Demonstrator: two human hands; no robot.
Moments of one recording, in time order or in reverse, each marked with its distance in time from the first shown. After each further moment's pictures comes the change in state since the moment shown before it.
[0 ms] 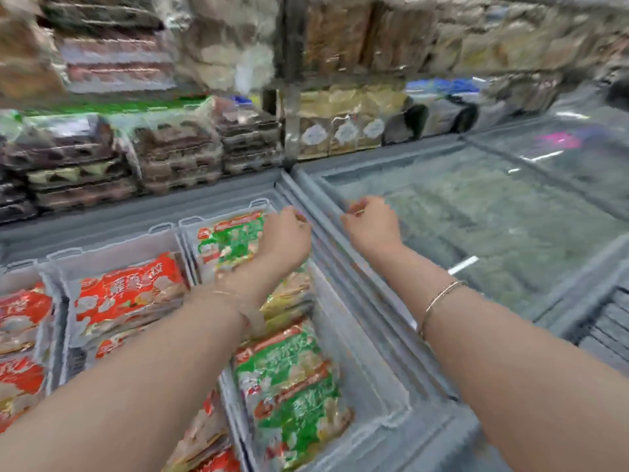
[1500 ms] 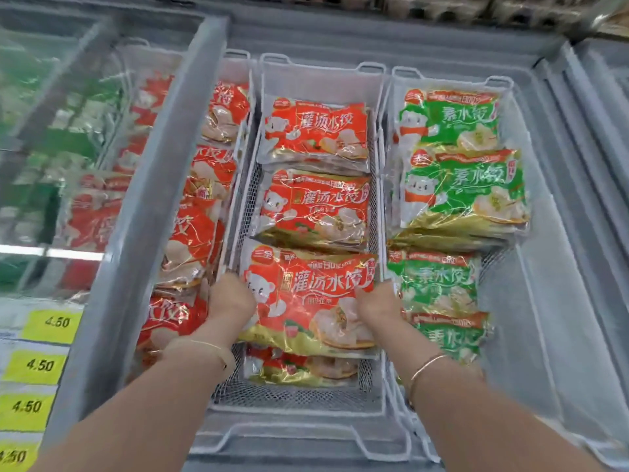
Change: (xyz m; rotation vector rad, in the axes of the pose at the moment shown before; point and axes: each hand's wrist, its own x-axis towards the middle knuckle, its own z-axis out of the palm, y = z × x) left_hand -0.165 -0.380 -0.046 0.252 0.019 -1.077; right_hand -0.184 0.059 0.306 -0.281 -0.746 0.367
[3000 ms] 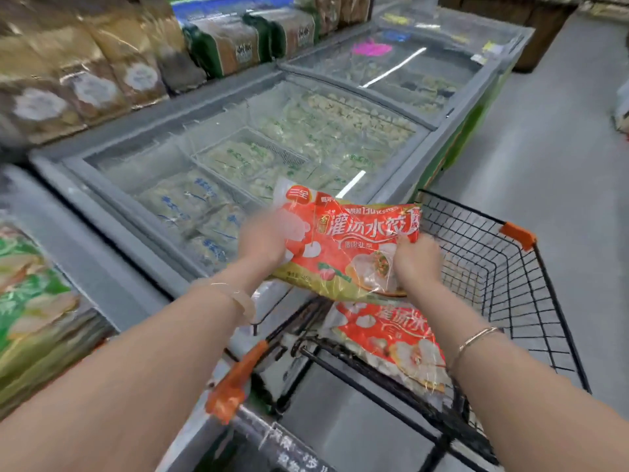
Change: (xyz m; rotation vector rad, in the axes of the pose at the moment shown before) left_hand -0.541 0.440 0.255 0.109 -0.117 1.207; right_hand -0.130 0.487 -0.506 0.711 0.977 0.352
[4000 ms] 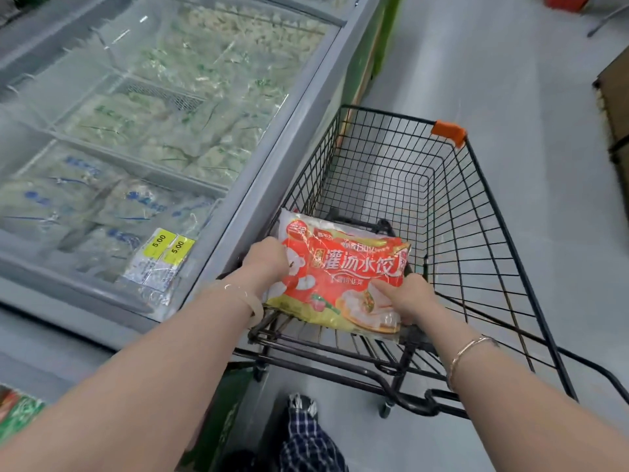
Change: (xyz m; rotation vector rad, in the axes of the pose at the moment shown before) left_hand -0.024 0.018 0.155 0.508 -0.595 0.115; right_hand 0.013 0.179 -0.026 -0.232 -0.317 0.363
